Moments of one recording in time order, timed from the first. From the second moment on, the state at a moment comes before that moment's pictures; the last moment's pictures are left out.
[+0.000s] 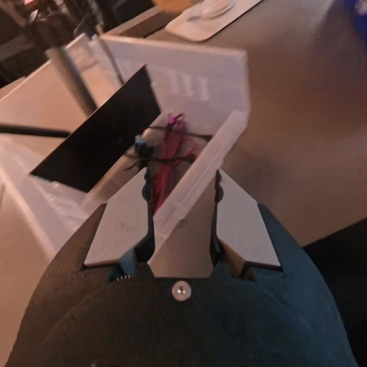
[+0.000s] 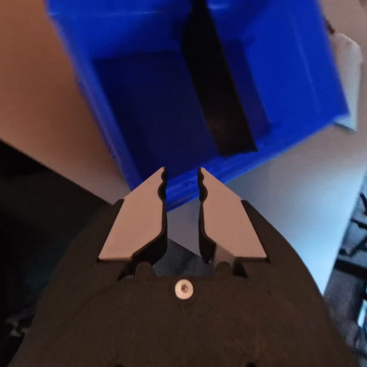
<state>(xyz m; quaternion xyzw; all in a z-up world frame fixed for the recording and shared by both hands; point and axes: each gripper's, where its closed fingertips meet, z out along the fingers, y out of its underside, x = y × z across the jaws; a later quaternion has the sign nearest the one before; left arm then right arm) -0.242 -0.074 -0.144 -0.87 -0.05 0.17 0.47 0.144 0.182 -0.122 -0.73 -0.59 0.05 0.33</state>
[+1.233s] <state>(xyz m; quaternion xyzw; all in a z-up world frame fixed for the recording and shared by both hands) -0.294 -0.095 -0.136 -0.82 -0.12 0.27 0.48 0.109 0.209 -0.137 -0.77 -0.50 0.04 0.39</state>
